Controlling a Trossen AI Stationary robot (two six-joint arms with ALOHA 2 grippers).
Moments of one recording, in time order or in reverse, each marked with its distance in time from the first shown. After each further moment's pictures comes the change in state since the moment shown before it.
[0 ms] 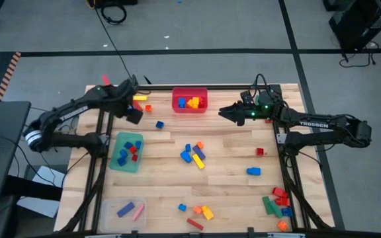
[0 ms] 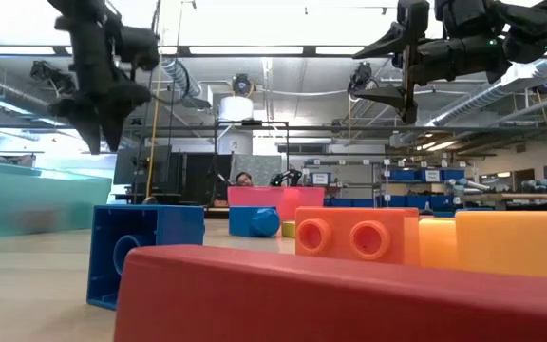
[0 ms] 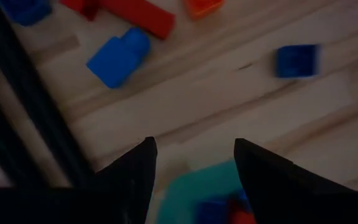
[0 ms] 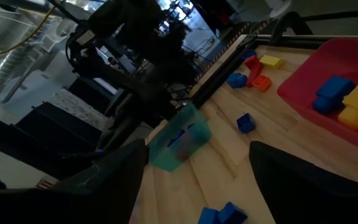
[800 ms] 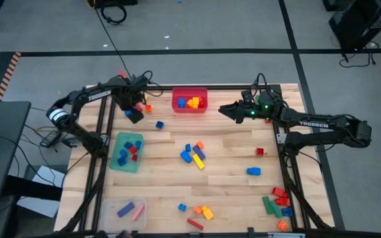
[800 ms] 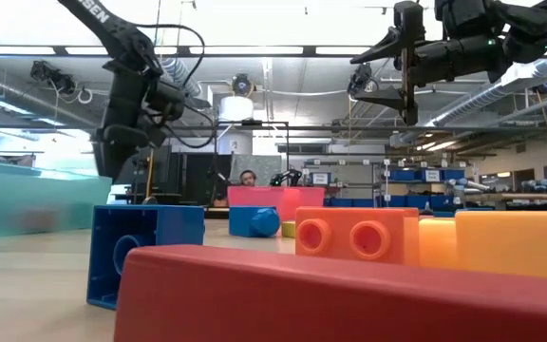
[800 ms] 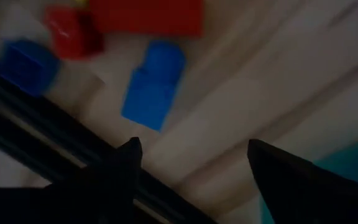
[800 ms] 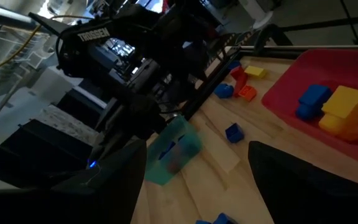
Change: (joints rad) left arm 0.105 0.383 0.110 -0.008 -0.121 0.504; right arm 0.000 0.000 0.000 0.000 0.075 0.028
